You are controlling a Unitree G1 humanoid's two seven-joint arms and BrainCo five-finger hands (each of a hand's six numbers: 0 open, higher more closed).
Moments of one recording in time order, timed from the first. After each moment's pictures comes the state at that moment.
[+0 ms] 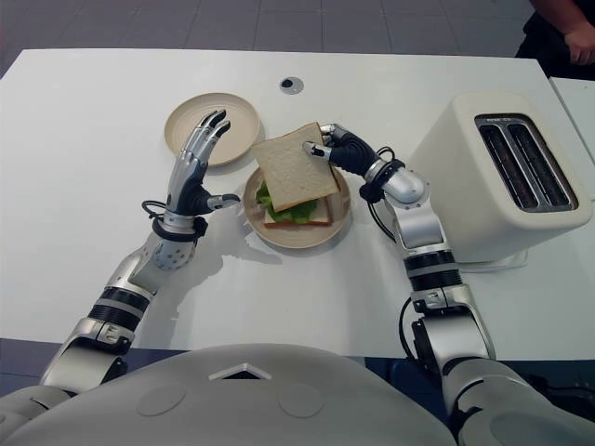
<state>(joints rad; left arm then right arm) -0.11 0.37 -0.26 0.32 0.77 -0.71 0.64 -0.29 -0.33 0.12 0.14 0.06 -0.03 0.55</state>
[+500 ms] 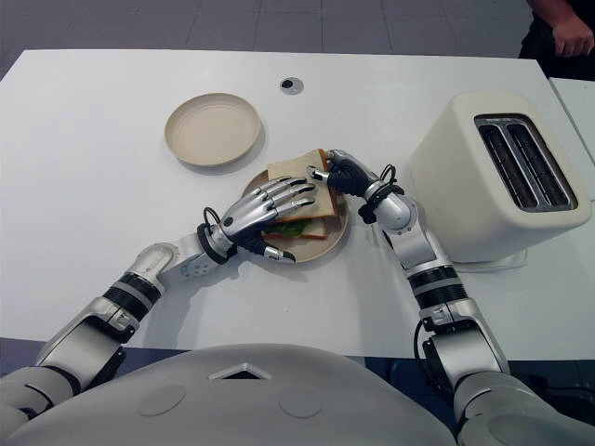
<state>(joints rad) -0.26 0.41 -0.57 0.46 1.01 -0.76 0.50 -0.22 -0.41 0.24 0.24 -0.34 -0.22 0.29</state>
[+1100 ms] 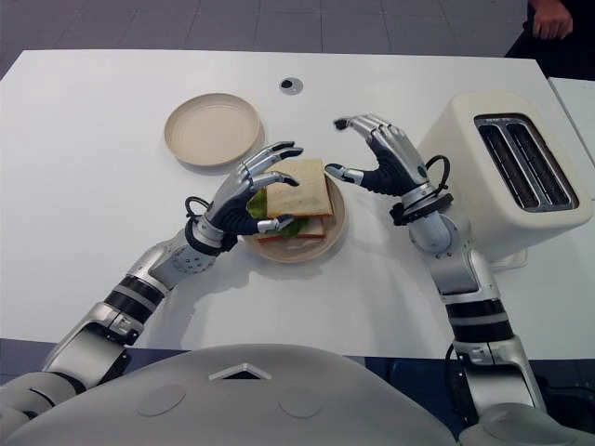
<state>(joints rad) -0.19 0.35 -0.47 0.26 0.51 -0.96 0.44 0.01 -0.53 0.09 -0.19 -0.35 -0.34 0.13</state>
